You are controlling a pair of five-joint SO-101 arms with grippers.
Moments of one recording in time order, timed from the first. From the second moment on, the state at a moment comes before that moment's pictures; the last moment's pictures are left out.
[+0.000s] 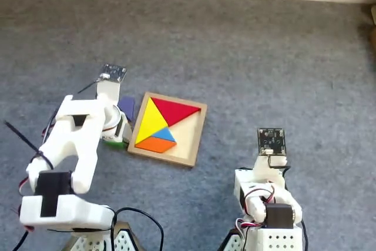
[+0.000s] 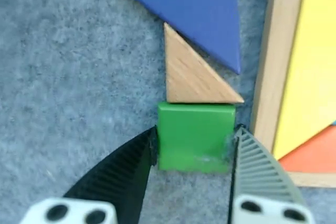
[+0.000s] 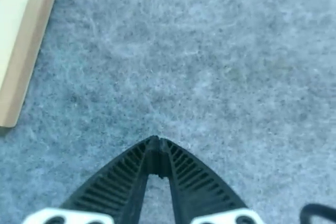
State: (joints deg) left arm -9.0 1.5 37.0 56.0 -9.5; right arm -6.7 -104.3 95.9 71.7 2.7
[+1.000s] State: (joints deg) left arm -3.0 -15.0 34.5 66.1 -10.5; right arm -6.7 -104.3 95.9 71.7 2.7
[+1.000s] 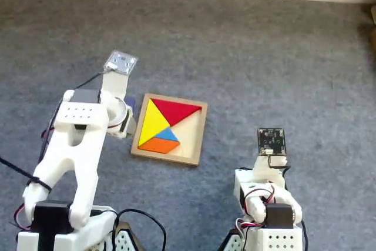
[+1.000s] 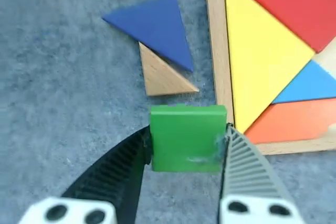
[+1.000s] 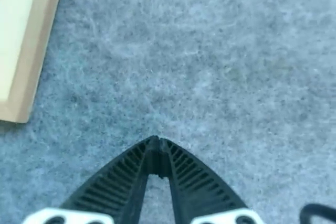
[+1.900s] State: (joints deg) left arm 22.0 14.3 -1.6 77.4 -12.0; right arm -9.1 -104.3 95.9 71.7 2.7
